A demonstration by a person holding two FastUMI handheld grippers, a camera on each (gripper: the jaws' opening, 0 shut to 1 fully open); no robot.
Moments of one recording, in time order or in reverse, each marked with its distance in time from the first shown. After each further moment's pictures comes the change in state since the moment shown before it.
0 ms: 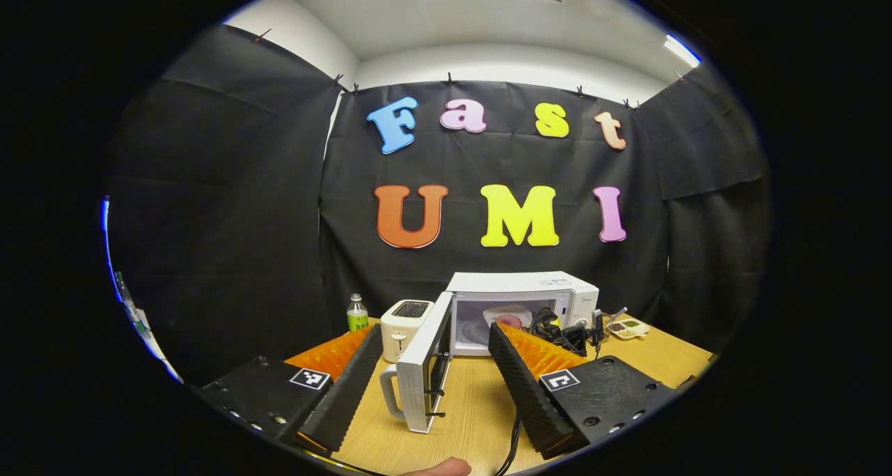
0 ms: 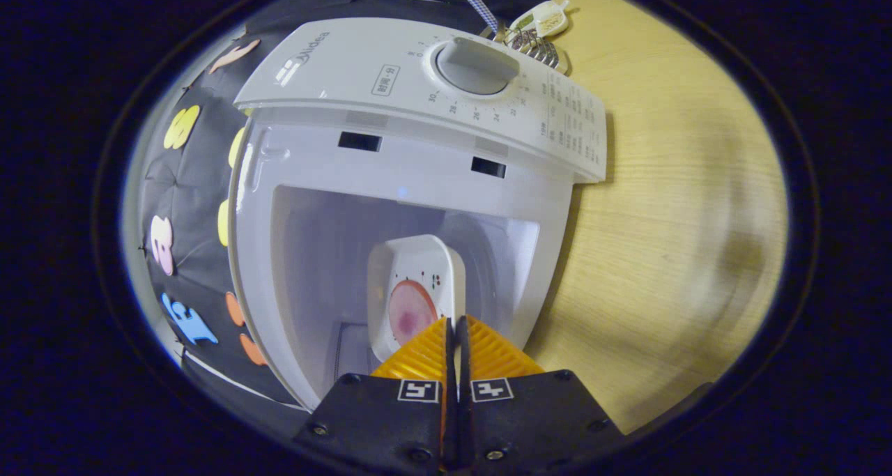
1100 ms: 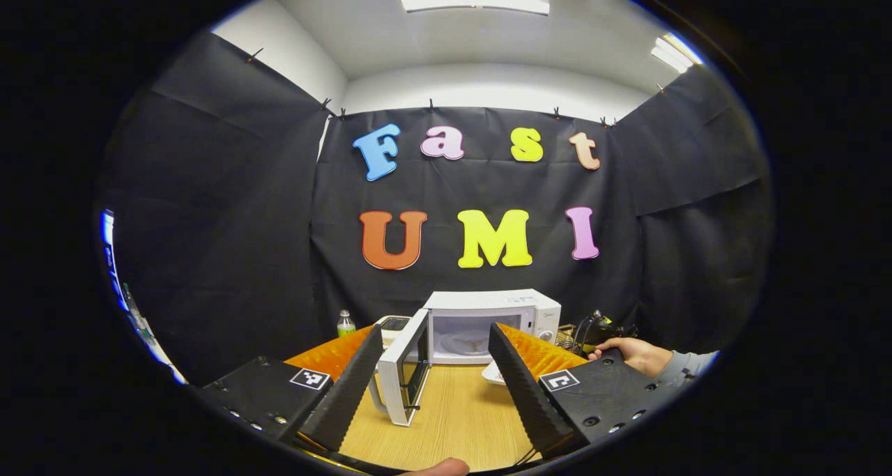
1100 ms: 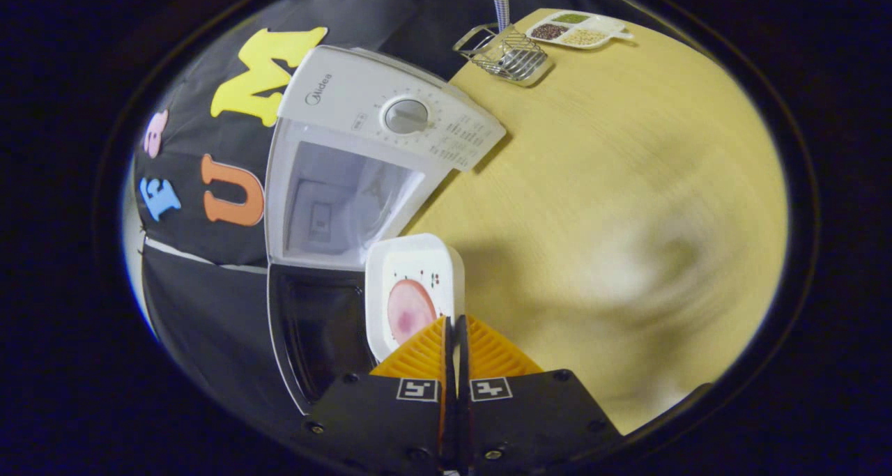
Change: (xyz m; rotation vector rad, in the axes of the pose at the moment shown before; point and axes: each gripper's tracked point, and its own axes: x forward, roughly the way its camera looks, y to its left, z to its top) left arm -0.077 -0.038 0.044 0.026 -0.085 -0.045; right arm -0.211 -0.079 0.061 -0.328 0.625 -0.217
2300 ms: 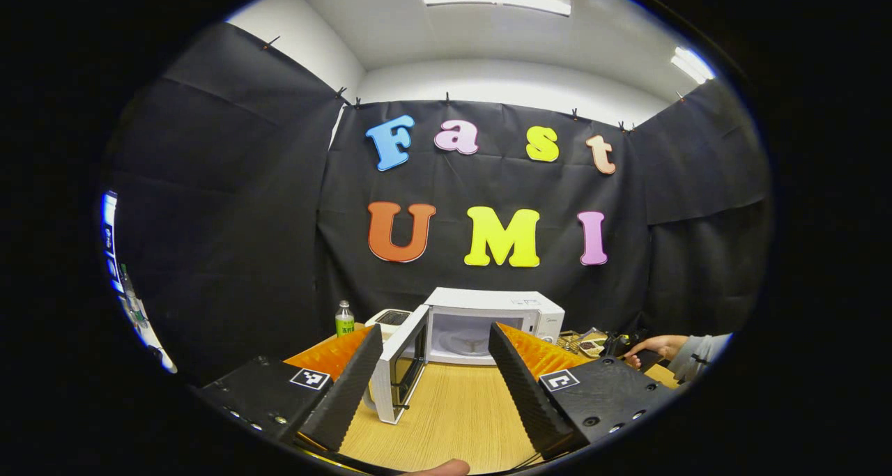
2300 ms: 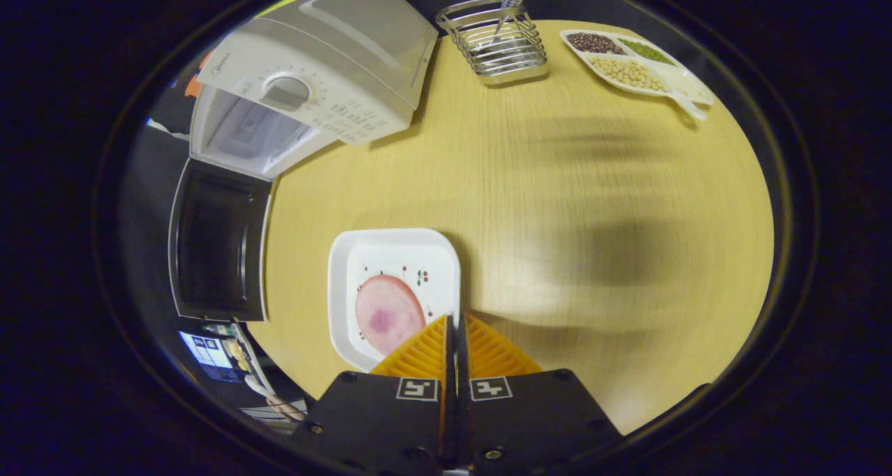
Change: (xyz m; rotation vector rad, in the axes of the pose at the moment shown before) left arm 0.008 -0.006 0.007 -0.089 0.018 0.035; right arm -0.044 -0.160 0.092 -0.514 0.384 -0.303
